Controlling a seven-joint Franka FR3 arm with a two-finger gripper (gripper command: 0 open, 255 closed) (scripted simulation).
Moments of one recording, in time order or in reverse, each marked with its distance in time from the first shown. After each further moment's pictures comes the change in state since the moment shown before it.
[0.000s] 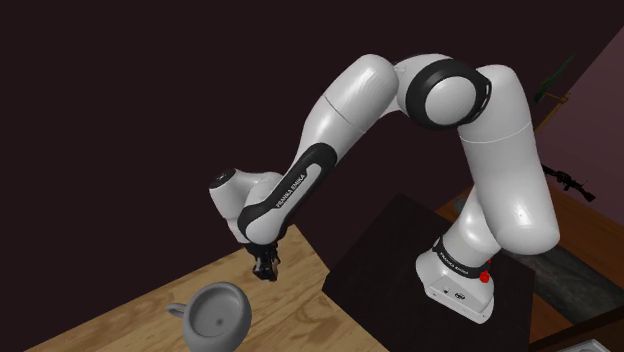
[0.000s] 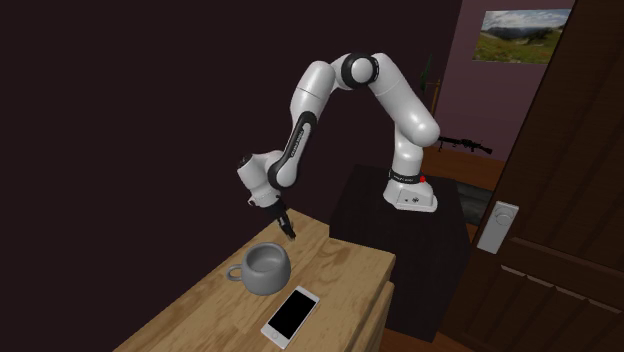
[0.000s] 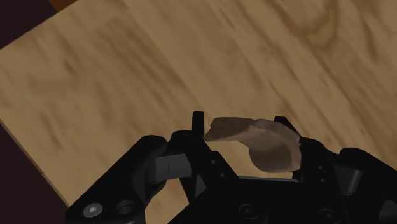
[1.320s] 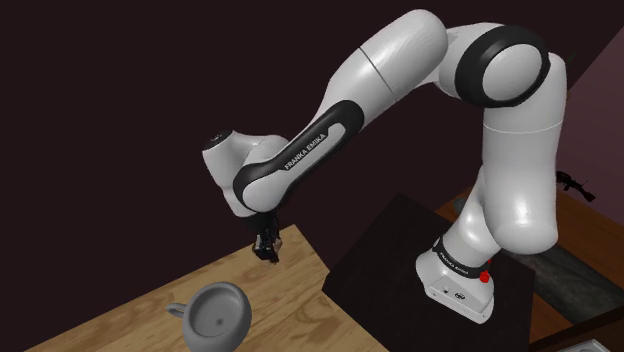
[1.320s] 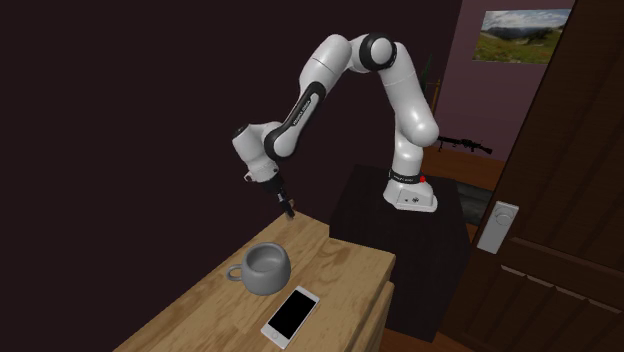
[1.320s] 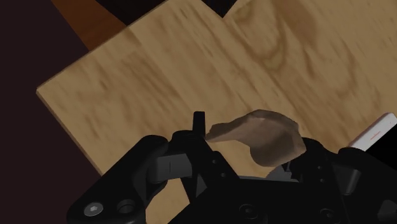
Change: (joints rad) arm -0.036 -0.219 0.046 -0.038 0.058 -0.176 -0.016
